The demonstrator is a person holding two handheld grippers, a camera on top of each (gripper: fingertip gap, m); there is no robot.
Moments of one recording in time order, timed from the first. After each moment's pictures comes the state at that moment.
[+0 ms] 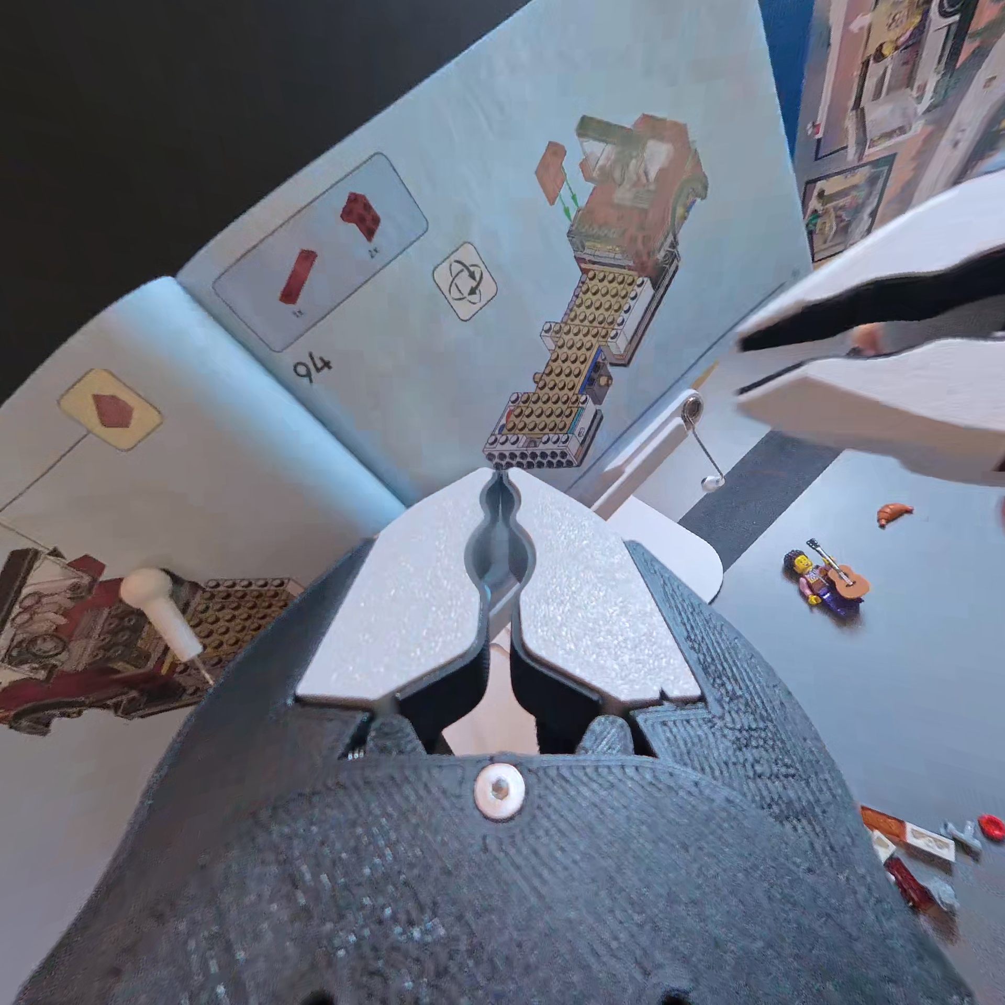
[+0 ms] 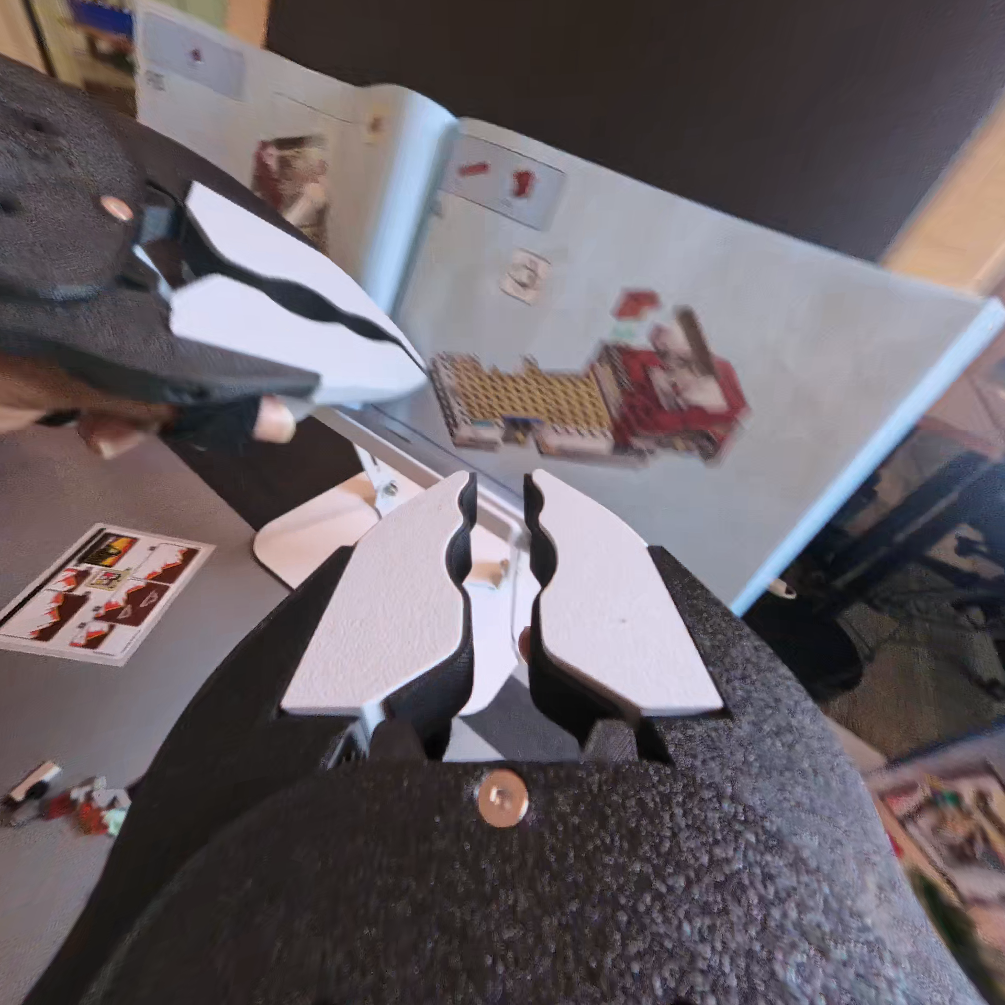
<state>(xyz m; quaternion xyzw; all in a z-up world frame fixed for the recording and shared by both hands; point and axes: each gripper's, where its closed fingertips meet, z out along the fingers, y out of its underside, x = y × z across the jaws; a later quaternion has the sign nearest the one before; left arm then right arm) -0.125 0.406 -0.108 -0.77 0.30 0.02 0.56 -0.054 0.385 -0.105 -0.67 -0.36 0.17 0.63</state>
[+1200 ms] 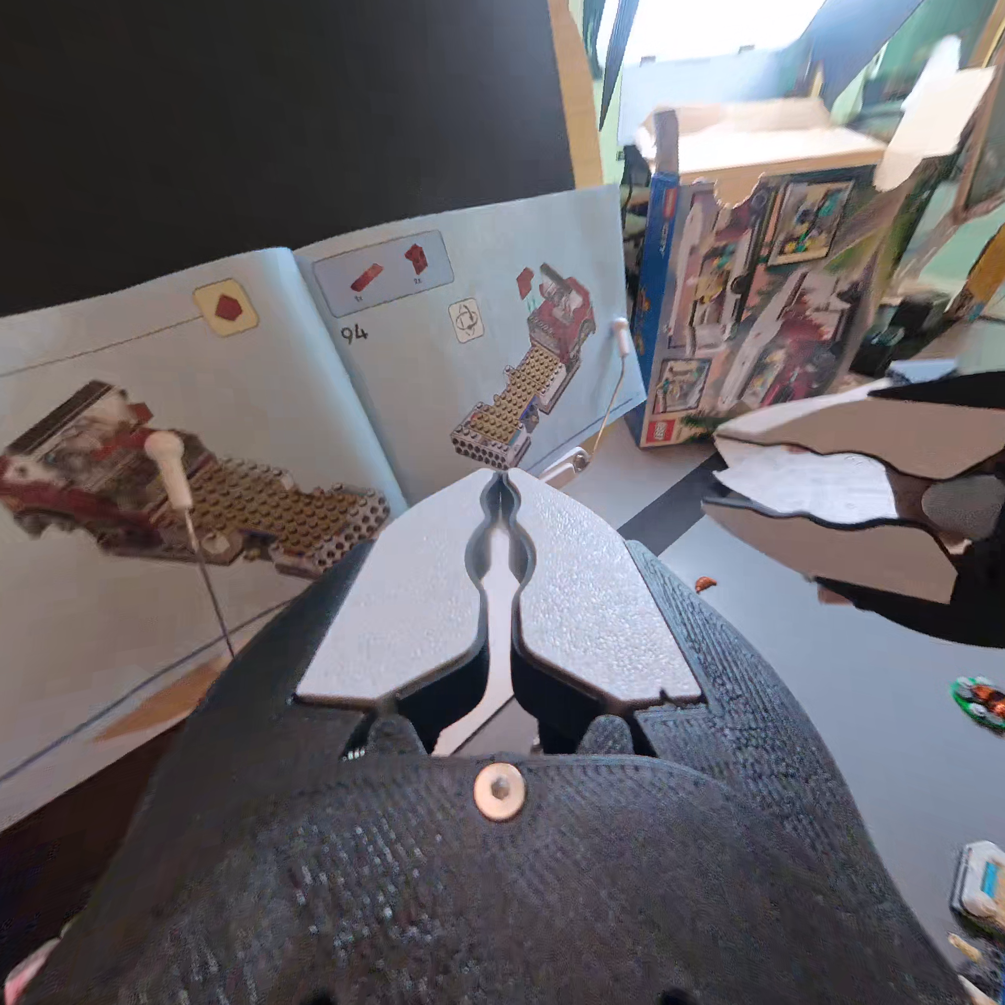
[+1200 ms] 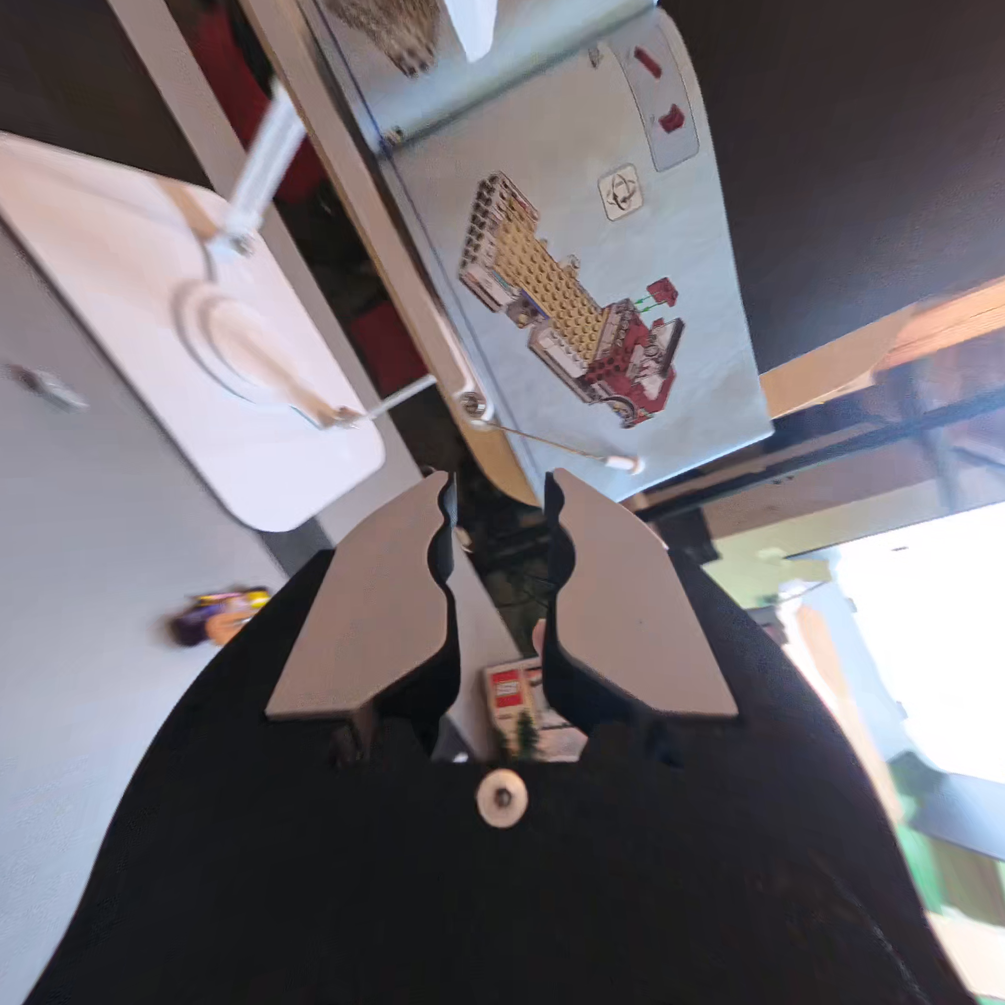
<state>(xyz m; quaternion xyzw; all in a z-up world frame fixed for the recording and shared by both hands) -0.123 0.351 -0.080 -0.73 0.21 -0.13 0.63 -0.017 0.348 -0.125 -0.55 -0.52 -0.18 0.63</state>
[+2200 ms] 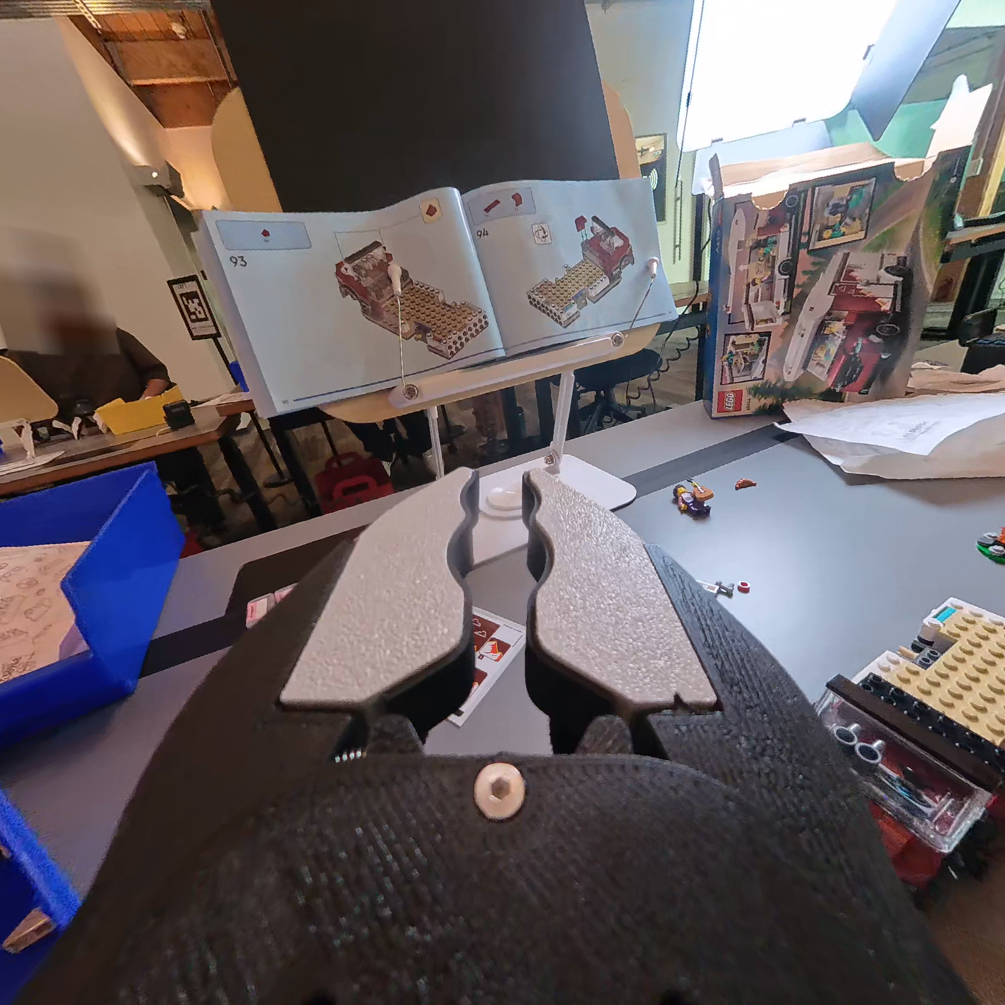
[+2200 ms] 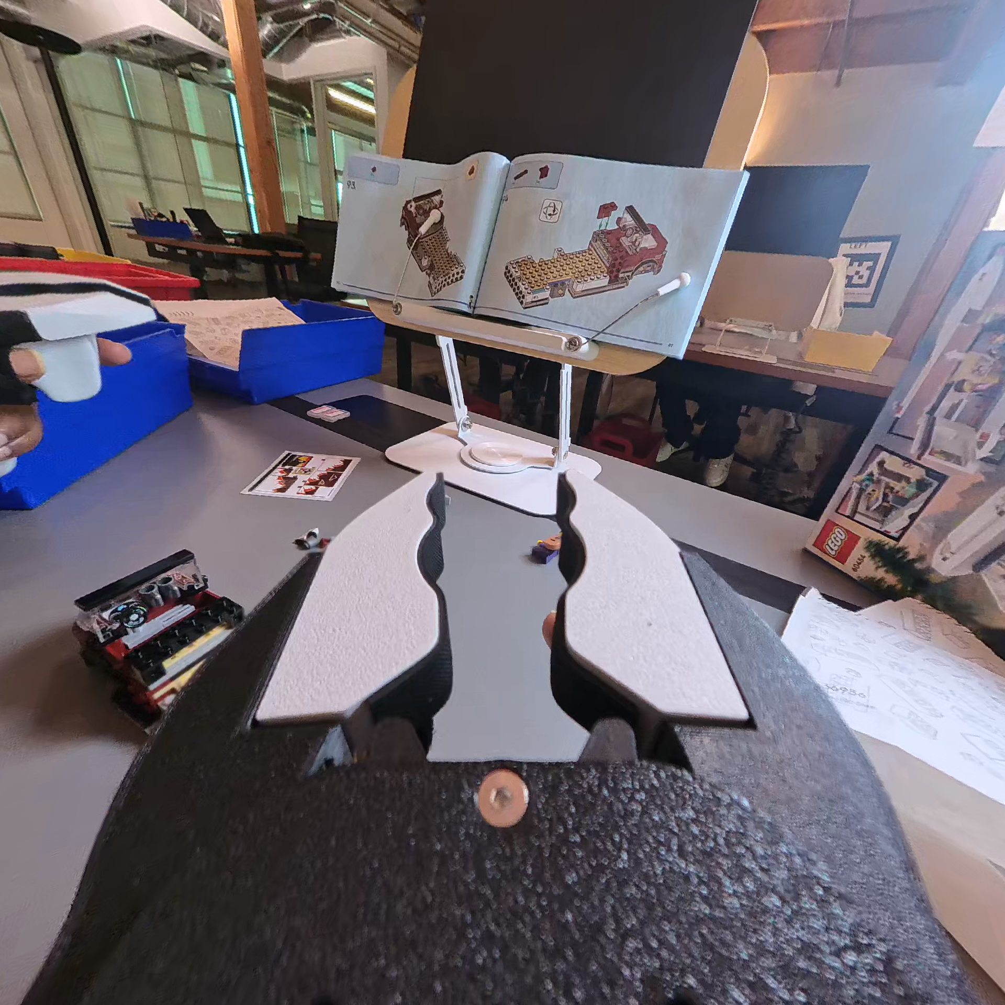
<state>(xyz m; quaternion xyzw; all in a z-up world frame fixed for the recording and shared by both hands) -0.200 0.169 -0.136 -0.66 0.13 -0.02 0.74 0.061 0.197 -0.152 -0.63 -0.28 0.23 0.69</state>
